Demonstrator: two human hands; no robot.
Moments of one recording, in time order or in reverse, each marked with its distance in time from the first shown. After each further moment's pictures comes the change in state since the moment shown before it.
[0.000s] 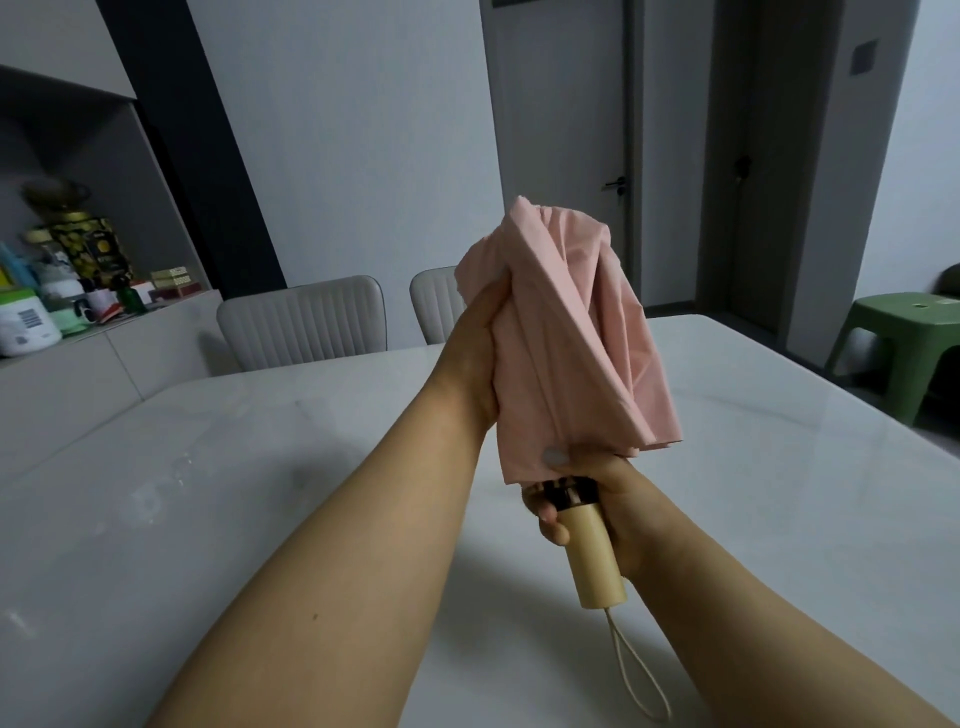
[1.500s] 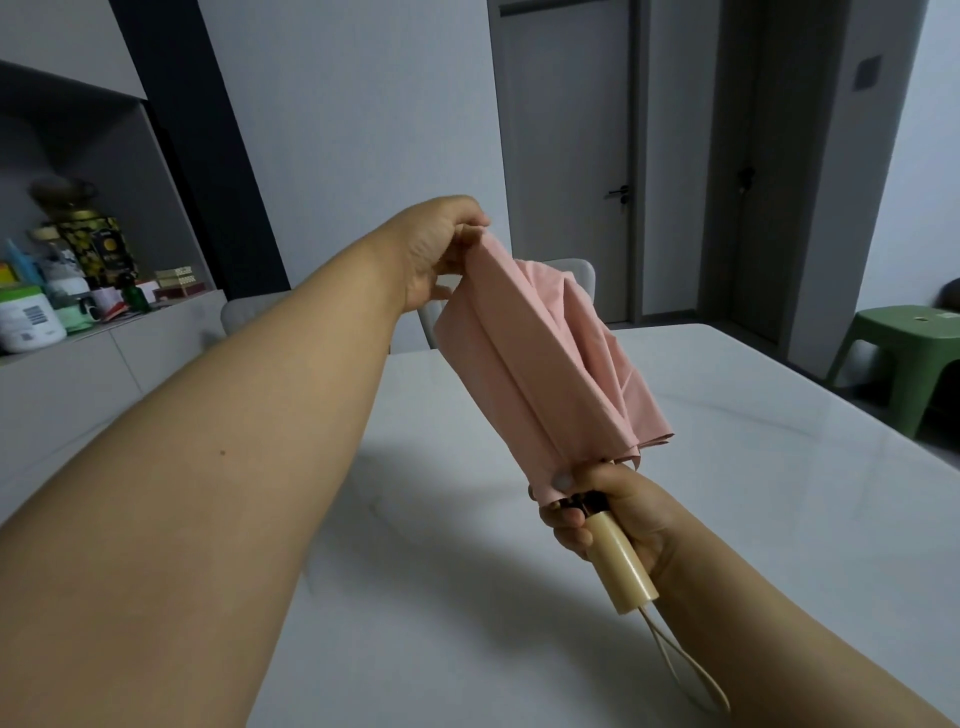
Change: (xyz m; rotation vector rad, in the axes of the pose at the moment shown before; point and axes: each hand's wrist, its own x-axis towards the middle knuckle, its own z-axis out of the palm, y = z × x) left_hand 0.019 0.102 -0.021 0.604 0.057 0.127; right_hand 0.017 0.005 -0.021 0.093 -0.005 0.105
